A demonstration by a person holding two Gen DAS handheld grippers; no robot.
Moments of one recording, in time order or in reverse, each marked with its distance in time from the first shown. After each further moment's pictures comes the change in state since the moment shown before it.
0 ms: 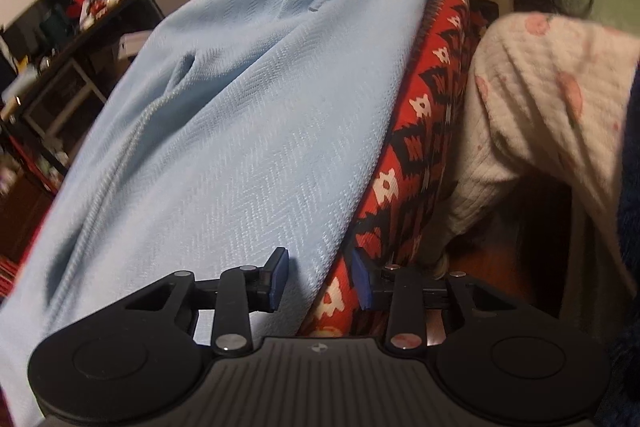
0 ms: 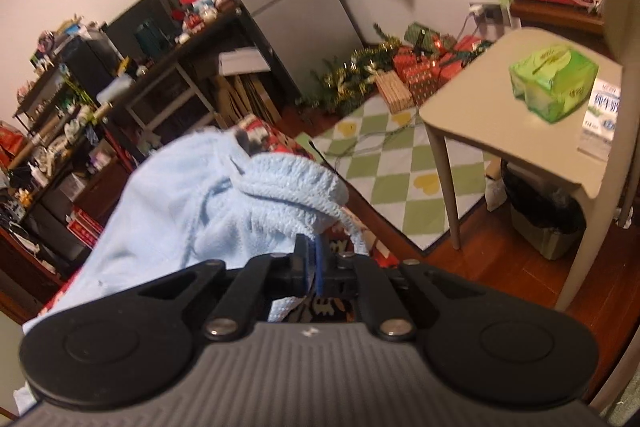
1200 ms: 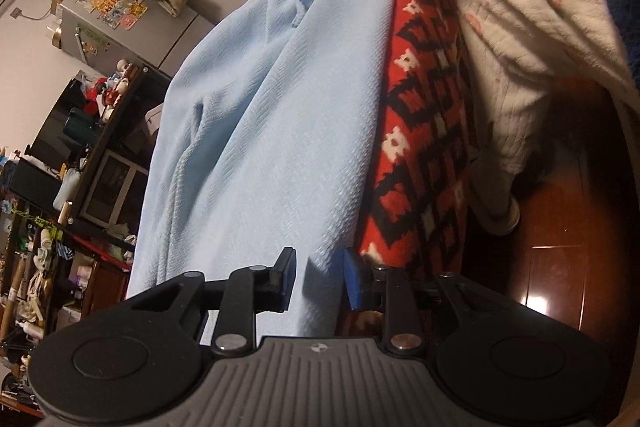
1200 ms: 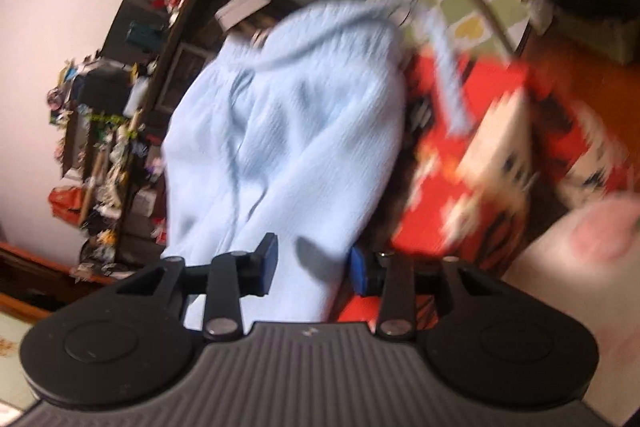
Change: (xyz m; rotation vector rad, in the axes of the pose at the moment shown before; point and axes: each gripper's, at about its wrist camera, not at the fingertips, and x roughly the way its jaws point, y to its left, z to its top) left arm -0.004 -0.030 -0.017 0.319 -0.039 0.197; right arm 0.107 -0.017 -0.103 0.423 0.315 0.272
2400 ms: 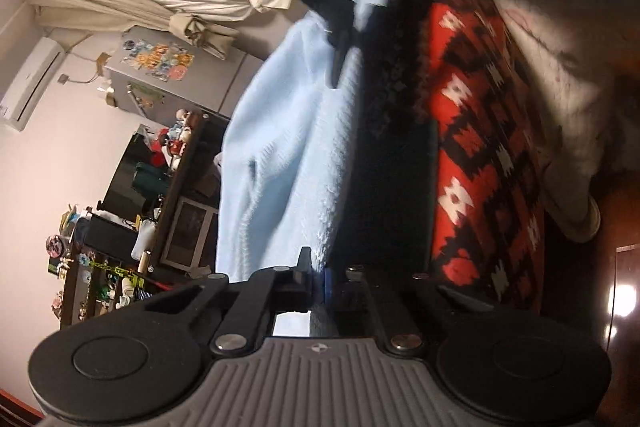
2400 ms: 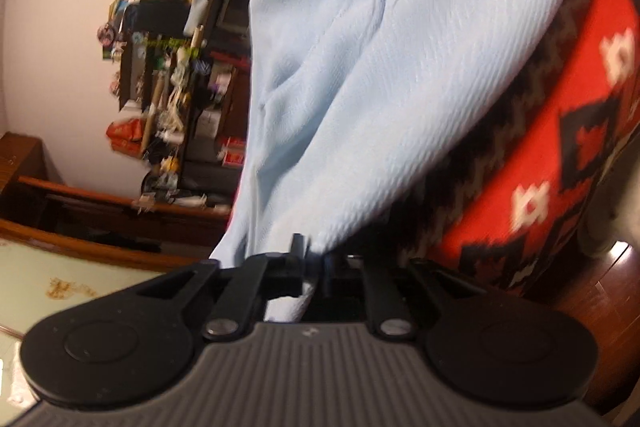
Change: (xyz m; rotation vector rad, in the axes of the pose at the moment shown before) left arm 0.017 -0.012 0.032 0.100 -0.068 0.285; right arm 0.071 0.082 -0.107 -0.008 0.164 0.153
